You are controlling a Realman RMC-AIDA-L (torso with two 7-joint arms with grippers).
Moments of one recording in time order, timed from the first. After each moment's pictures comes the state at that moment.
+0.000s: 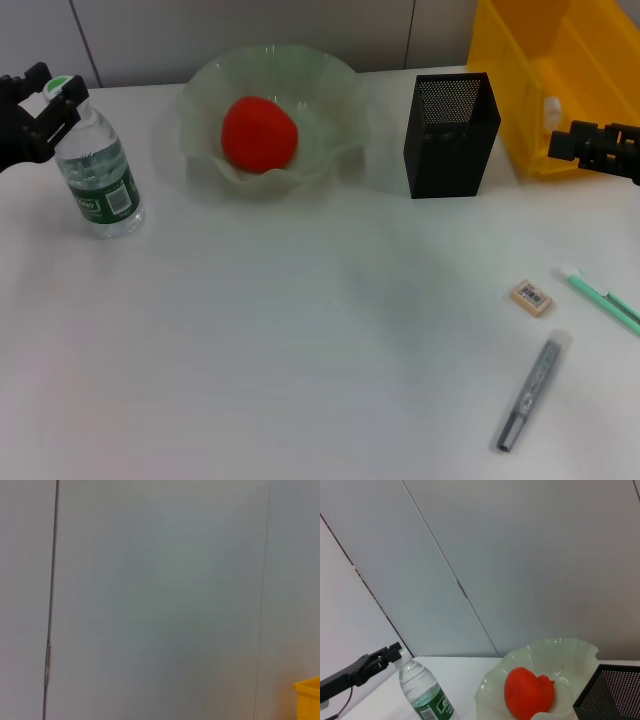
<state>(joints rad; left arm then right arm) -0.46 -2.06 0.72 0.52 1.39 1.22 -1.01 0.27 2.07 -0.64 -1.15 -1.83 -1.62 1.95</state>
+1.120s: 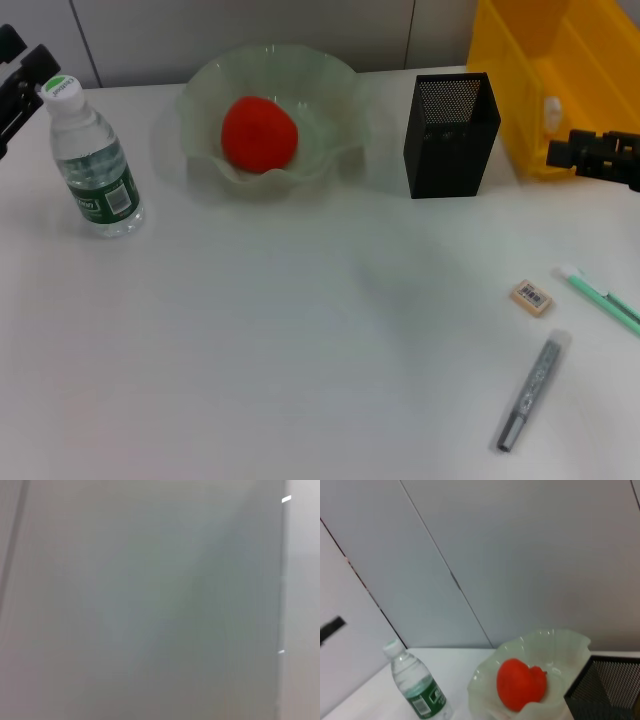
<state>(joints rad) -0.36 -2.06 0.73 0.66 1.32 1.56 -1.13 0.28 2.06 -0.64 -1.15 -1.87 -1.61 1.96</state>
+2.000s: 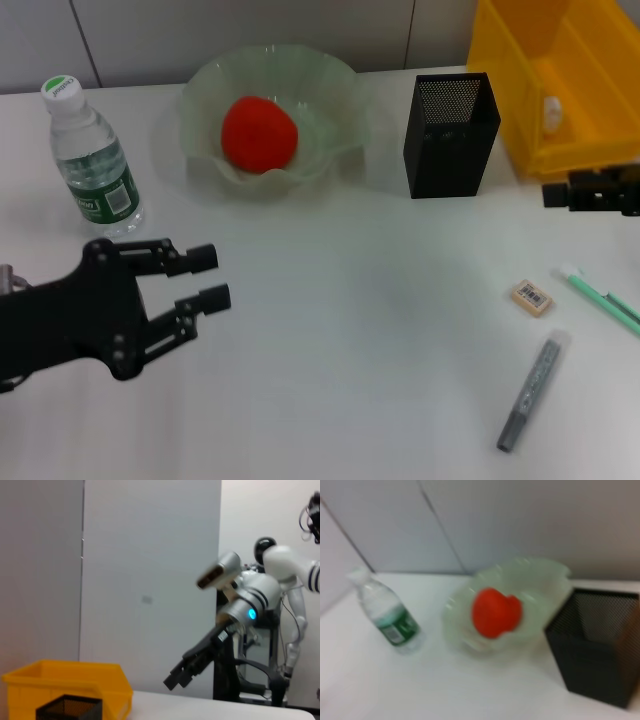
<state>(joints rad) -0.32 -2.06 0.94 0.74 1.58 1.80 -1.13 0.31 2.08 -0.73 -1.40 -2.14 -1.66 2.23</state>
